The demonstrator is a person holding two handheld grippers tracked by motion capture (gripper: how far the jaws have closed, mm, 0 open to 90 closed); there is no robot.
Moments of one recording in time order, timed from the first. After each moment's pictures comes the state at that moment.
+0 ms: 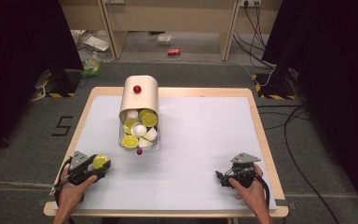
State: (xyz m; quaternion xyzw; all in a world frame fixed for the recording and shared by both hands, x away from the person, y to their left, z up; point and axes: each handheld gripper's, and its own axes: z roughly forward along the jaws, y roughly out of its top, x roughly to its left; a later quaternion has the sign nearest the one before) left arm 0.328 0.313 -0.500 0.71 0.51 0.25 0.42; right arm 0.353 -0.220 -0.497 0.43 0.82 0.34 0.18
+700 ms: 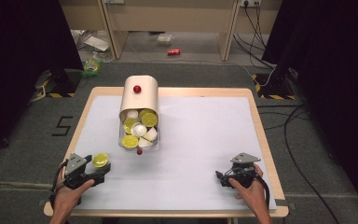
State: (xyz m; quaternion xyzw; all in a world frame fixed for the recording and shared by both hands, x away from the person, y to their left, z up) left arm 0.307 0.312 -0.481 0.70 0.49 0.26 0.44; right arm 0.353 -0.220 -0.497 0.43 0.82 0.34 0.18
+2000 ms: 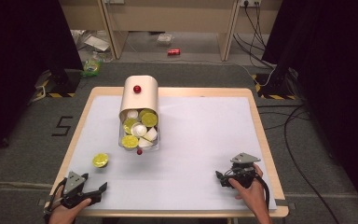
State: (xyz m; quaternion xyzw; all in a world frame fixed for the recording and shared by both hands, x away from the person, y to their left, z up) left arm 0.268 0.319 -0.516 0.73 0.51 0.25 0.39; right arm 0.352 -0.219 -0.497 0.44 0.81 0.34 0.18
